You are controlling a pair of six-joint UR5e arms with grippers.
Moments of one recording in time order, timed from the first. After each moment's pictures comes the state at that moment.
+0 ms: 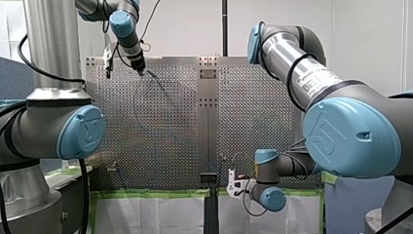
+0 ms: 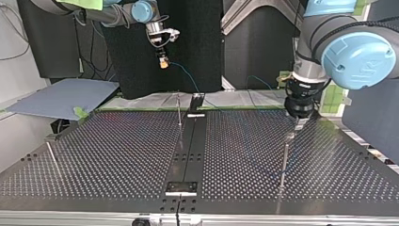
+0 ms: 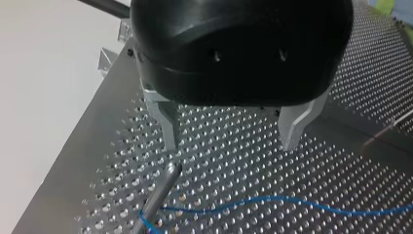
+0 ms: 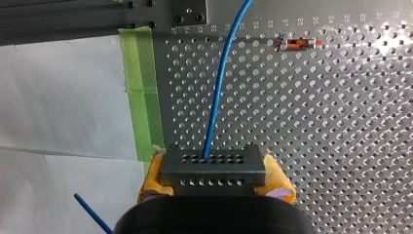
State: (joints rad) left arm -0.09 -1.45 -1.63 -3.55 -1.70 -1.75; right arm 2.10 -0.63 2.09 -1.33 1.53 1.64
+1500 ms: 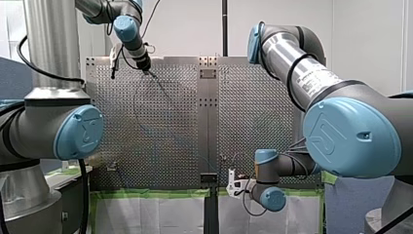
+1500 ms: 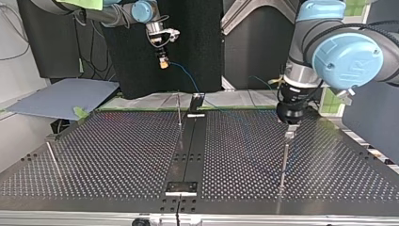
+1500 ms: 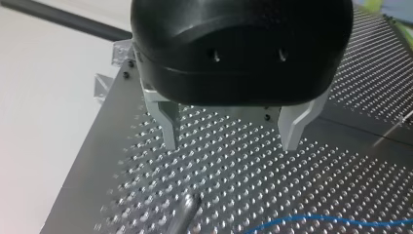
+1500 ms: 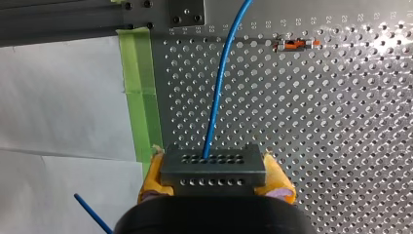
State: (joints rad) left arm -0.13 -1.48 -1.63 -3.44 -1.67 -1.66; right arm 2.10 -0.63 2.09 -1.33 1.53 1.64
